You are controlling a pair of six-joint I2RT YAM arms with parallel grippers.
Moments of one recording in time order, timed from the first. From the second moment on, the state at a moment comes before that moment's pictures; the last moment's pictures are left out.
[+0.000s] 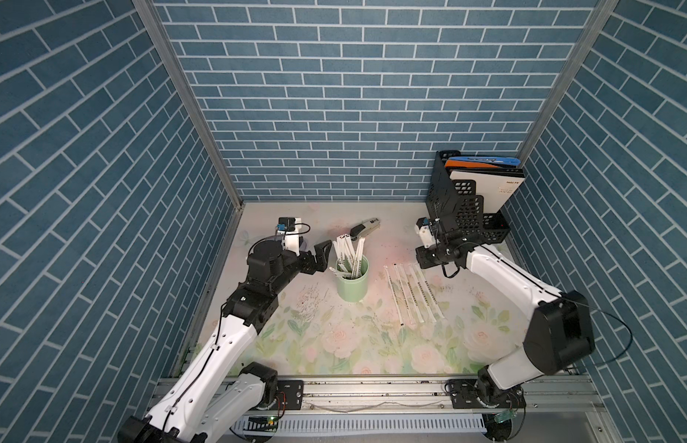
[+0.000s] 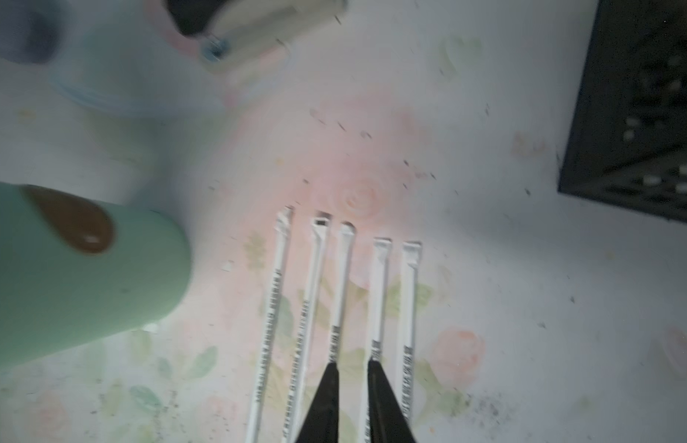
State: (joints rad) left arm -0.36 0.90 0.81 -0.16 0.13 -0.28; right arm 0.51 1.48 1.18 -0.61 -0.10 0.09
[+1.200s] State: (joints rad) left arm -0.36 0.90 0.81 -0.16 0.12 -0.28; right arm 0.78 1.69 1.27 -0.22 -0.19 0.16
